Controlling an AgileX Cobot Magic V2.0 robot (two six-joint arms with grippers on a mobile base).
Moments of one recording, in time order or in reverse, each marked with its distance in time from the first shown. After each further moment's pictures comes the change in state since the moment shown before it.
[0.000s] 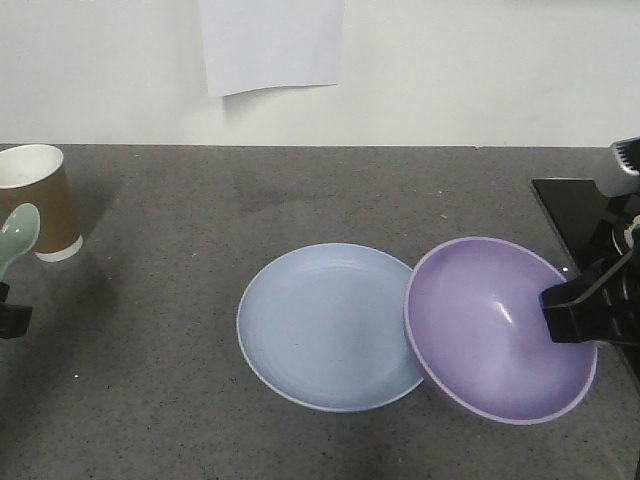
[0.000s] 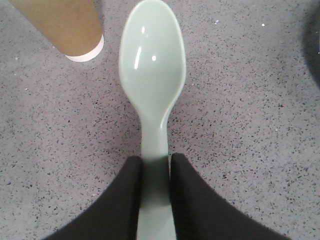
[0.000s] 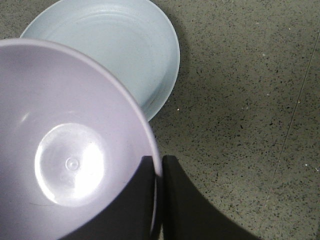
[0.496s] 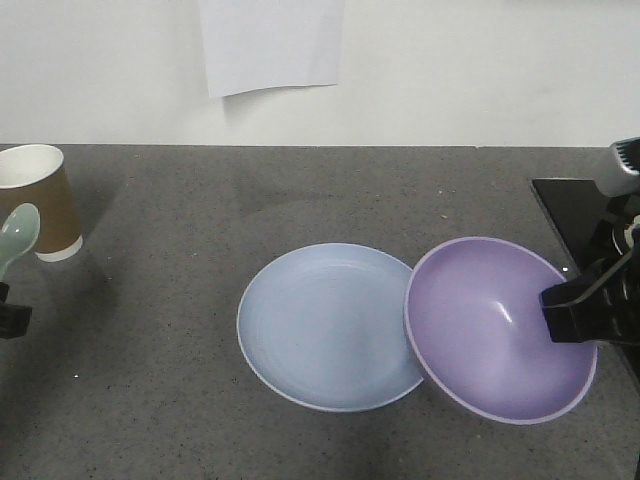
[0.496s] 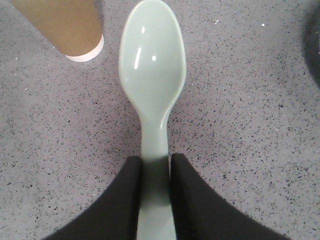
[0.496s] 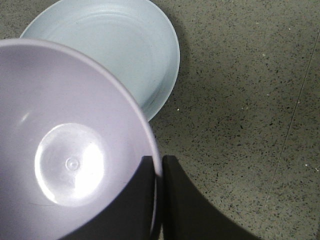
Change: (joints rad) left arm 0.000 0.000 0.000 0.000 0.000 0.000; right arm 0.000 0.000 0.000 0.000 0.000 0.000
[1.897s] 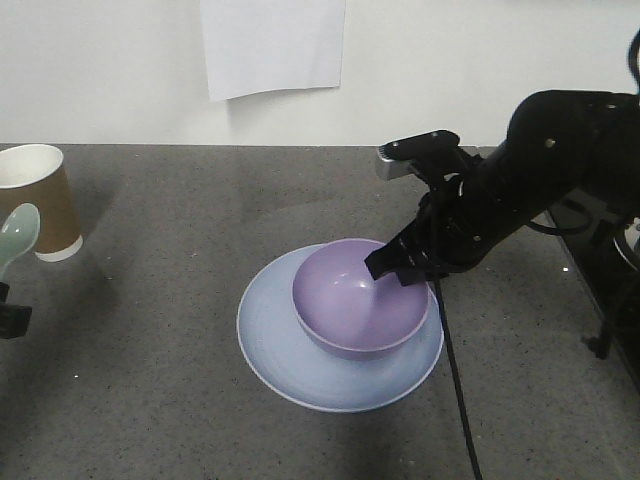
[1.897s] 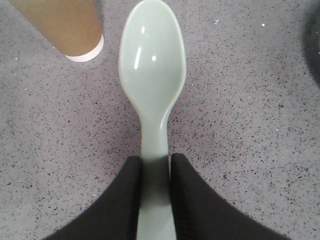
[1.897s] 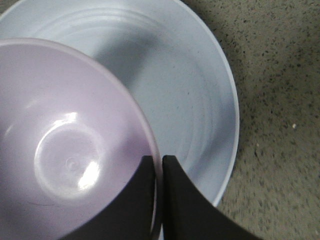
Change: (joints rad) left arm 0.000 0.000 0.000 0.000 0.000 0.000; right arm 0.205 0.671 -0.378 -0.079 -0.047 0.044
